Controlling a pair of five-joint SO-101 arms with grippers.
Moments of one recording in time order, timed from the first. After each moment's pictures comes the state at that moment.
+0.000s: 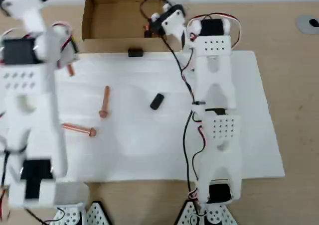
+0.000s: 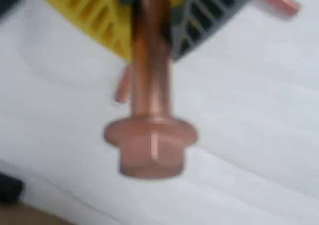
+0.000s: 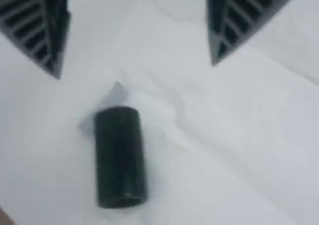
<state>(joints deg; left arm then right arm) -8.3 -8.8 -23.8 92.9 8.1 -8.7 50.2 -65.5 100.9 29.3</state>
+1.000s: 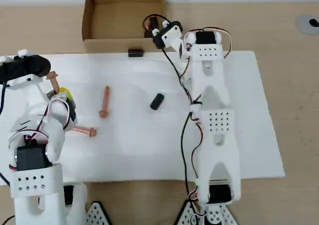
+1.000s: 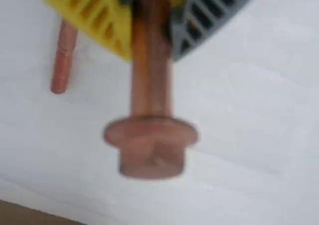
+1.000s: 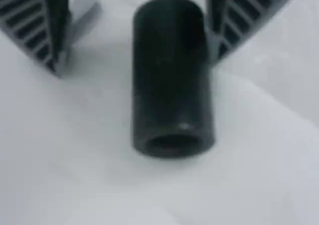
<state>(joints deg) -10.7 -64.3 51.3 56.0 -0.4 -7.6 64.6 -66.2 92.9 29.3</state>
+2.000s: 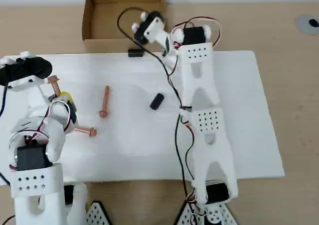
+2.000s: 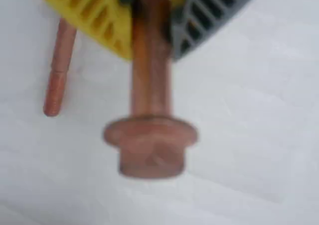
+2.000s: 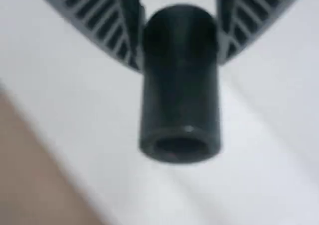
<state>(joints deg) -10.7 -64.3 51.3 58.8 -0.4 -14.0 65.5 -90.6 101.6 33.9</state>
